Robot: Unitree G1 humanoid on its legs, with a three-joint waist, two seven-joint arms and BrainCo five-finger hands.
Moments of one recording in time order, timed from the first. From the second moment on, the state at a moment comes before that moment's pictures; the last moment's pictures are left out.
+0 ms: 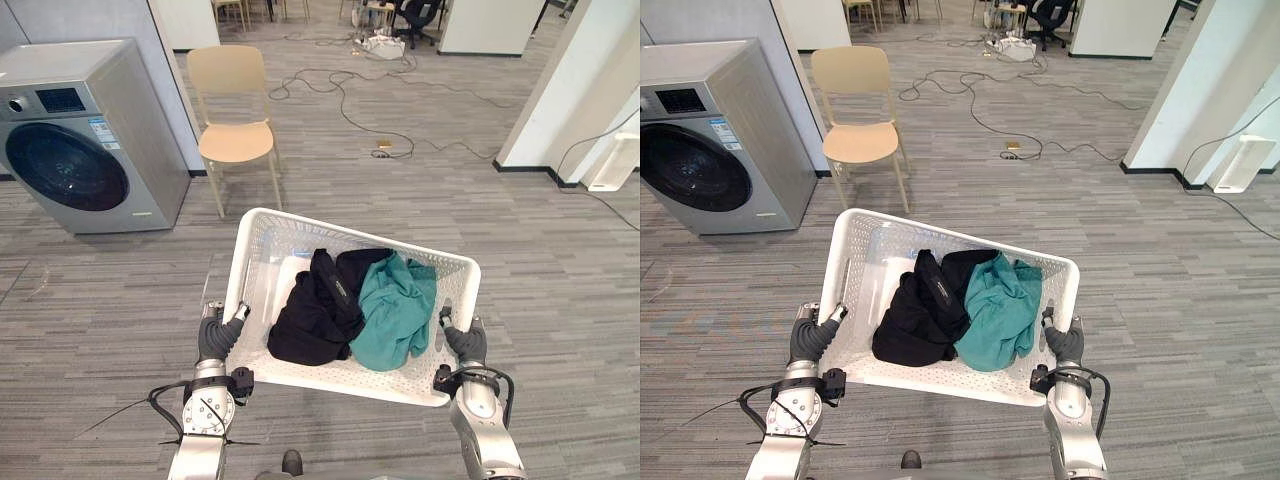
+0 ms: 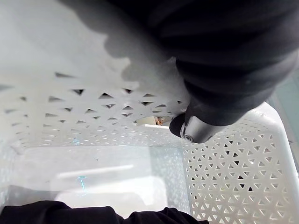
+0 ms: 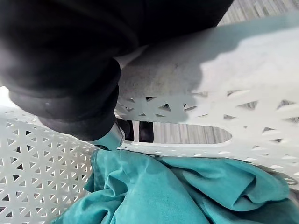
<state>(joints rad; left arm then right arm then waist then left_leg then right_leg) 0.28 0.07 0.01 -0.19 0.19 -0.01 0.23 0.14 -0.03 -0.04 0.14 0.01 -0.06 -0.28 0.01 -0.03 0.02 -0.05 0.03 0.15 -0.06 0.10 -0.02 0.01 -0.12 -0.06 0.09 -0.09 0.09</state>
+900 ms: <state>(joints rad) 0.32 0.02 0.07 -0.12 0.17 -0.01 0.20 0.19 -0.03 -0.01 0.08 0.04 -0.03 -0.23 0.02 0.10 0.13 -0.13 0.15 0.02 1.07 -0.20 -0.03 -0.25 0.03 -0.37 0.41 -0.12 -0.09</state>
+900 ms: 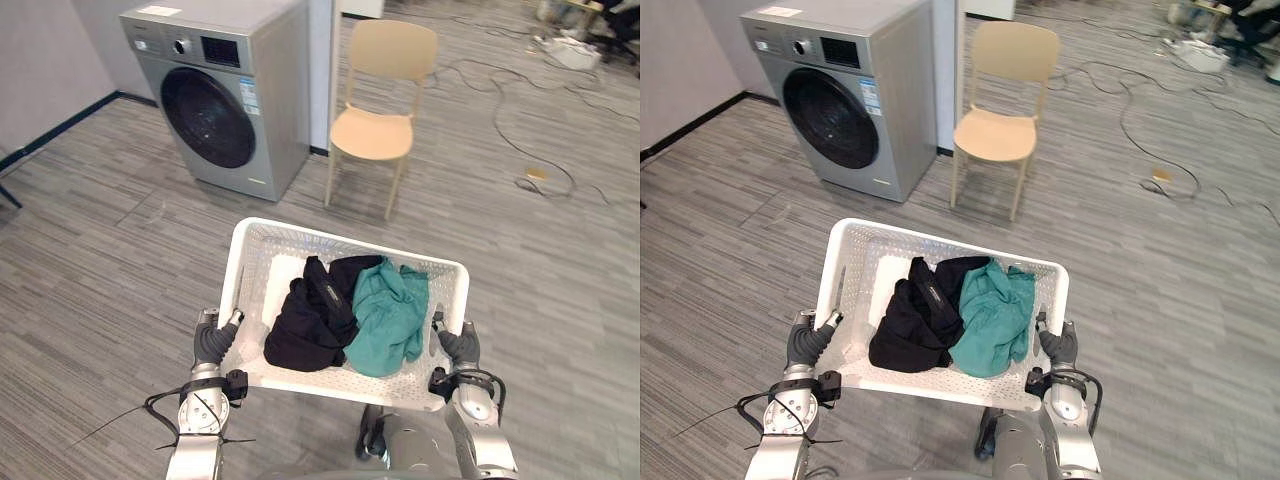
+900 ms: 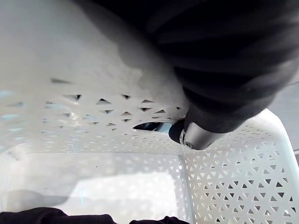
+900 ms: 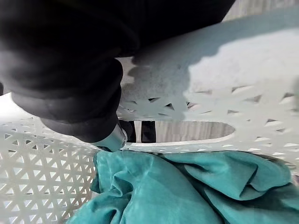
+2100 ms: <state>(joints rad) 0.36 -0.02 0.16 -0.10 0.13 -0.02 0.17 0.11 -0.01 0.02 0.13 0.03 -0.02 -0.22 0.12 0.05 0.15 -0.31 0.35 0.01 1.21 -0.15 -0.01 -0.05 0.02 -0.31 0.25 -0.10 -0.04</state>
